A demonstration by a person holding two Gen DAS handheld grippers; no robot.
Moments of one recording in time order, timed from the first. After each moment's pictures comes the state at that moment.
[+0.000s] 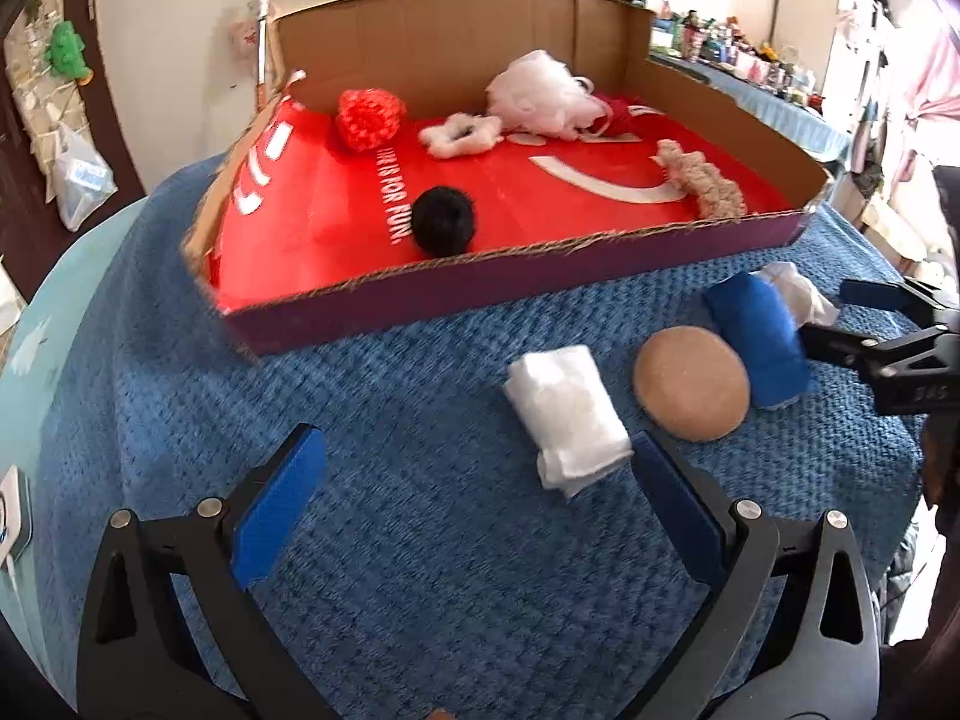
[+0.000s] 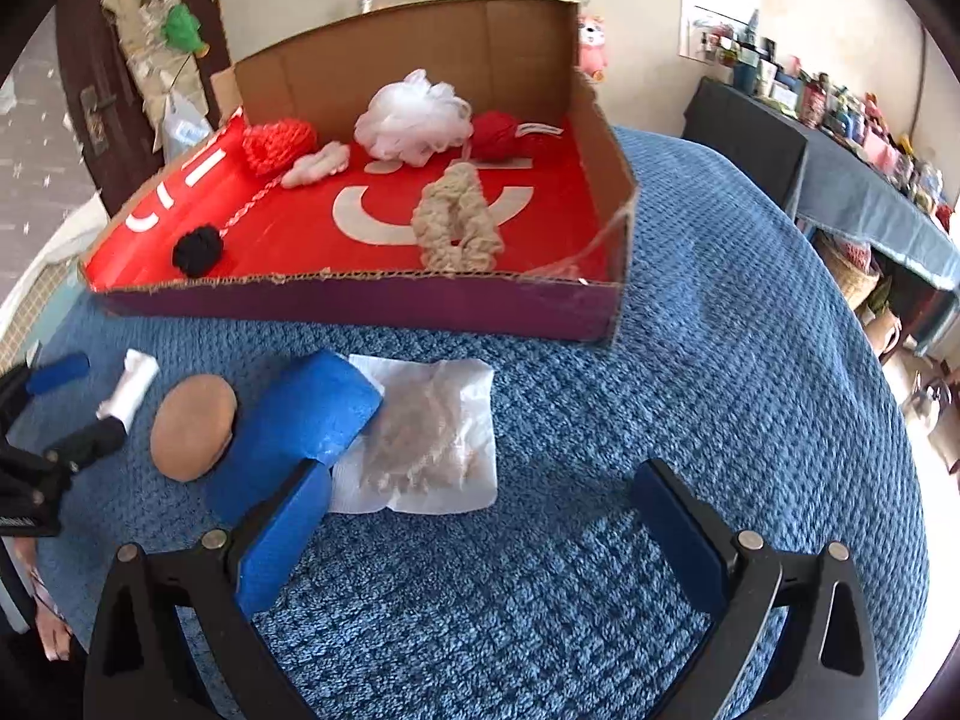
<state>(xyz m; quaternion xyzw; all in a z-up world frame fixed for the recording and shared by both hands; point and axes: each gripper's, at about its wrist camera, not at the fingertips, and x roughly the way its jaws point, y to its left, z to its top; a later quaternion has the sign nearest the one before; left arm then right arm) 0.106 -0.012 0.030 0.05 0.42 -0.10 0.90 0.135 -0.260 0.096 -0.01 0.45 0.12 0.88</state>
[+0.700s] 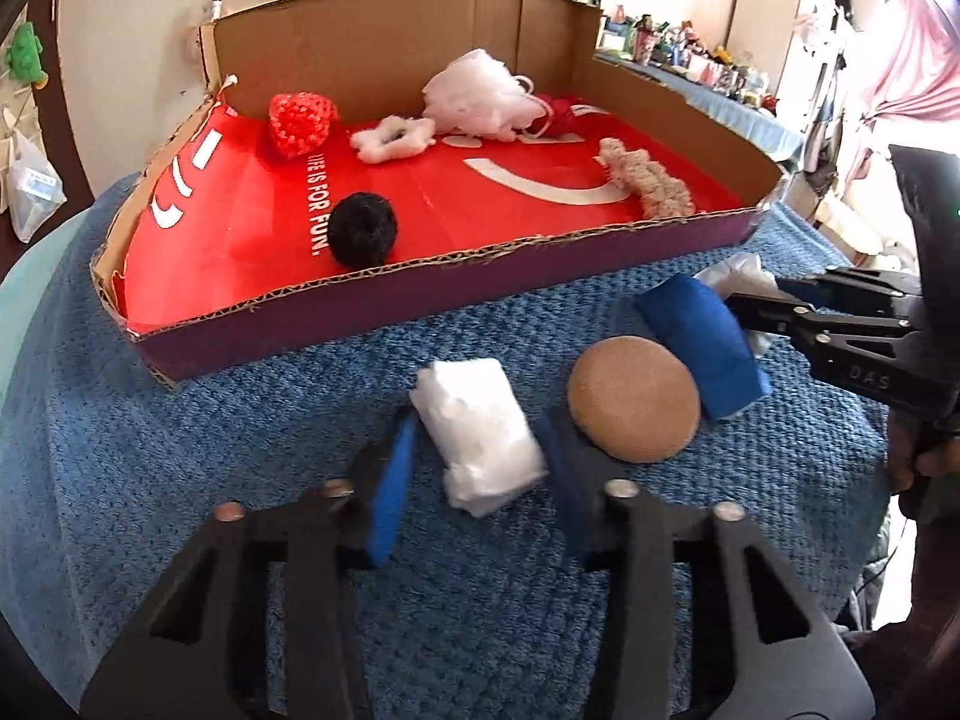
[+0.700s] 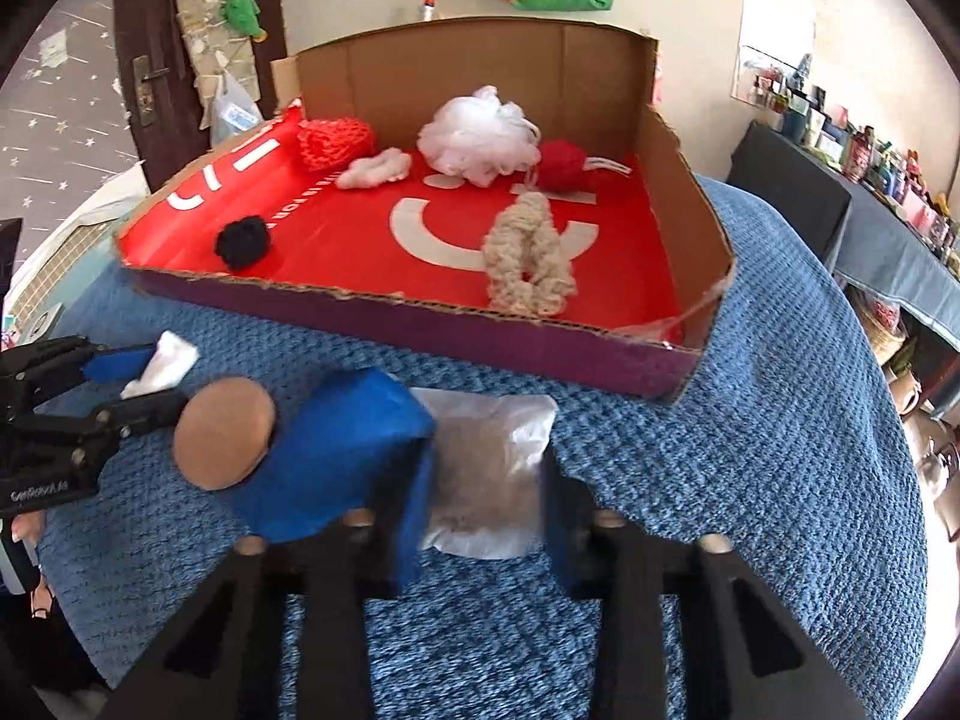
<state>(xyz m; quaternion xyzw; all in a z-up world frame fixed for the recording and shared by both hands) 0.112 -0.025 0.025 0.03 0.41 -0.17 0.90 0.139 -0.239 0.098 -0.05 0.42 0.17 0.89</state>
